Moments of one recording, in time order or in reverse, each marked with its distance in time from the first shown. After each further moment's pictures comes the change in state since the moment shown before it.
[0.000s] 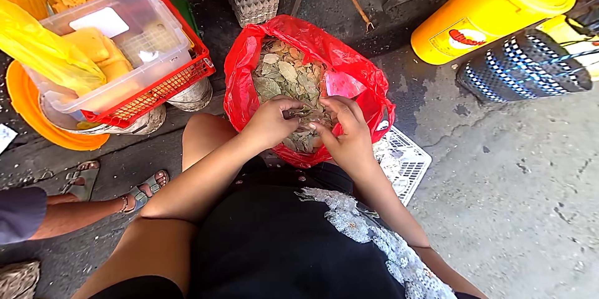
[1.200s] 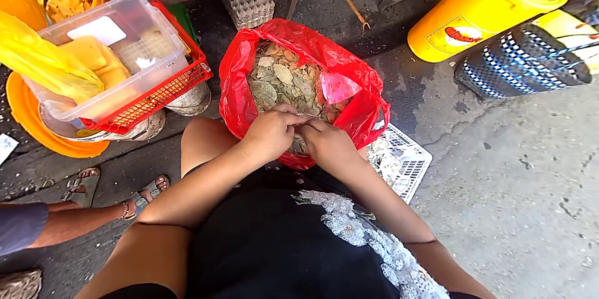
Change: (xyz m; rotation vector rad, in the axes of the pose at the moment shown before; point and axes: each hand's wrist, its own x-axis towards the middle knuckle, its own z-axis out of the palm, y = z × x) left_hand -0.008 0.010 0.010 0.337 -0.040 0.109; right_hand -0.008 0.000 0.014 -0.281 -0.339 -0.112
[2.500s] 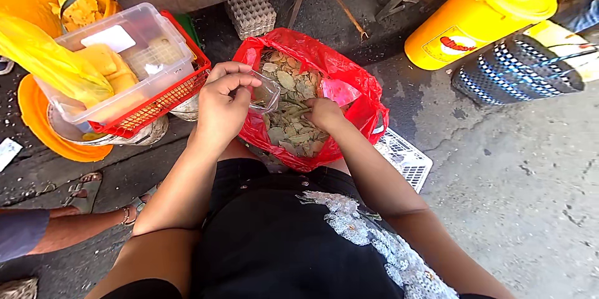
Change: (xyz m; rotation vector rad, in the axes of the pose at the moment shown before) left_hand -0.018 -0.027 -0.066 -0.167 0.677 0.108; right_hand 0.083 0.062 0.021 0.048 -0.509 0.613
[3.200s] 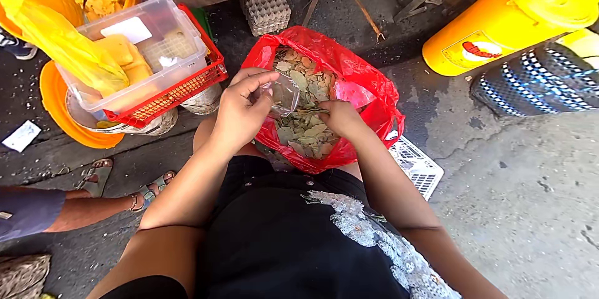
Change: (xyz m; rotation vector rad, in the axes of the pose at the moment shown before) left_hand -0.008 0.000 0.003 -0.167 -0.095 -0.085; right_hand -0.013 0.012 -0.001 0.003 0.105 -0.228
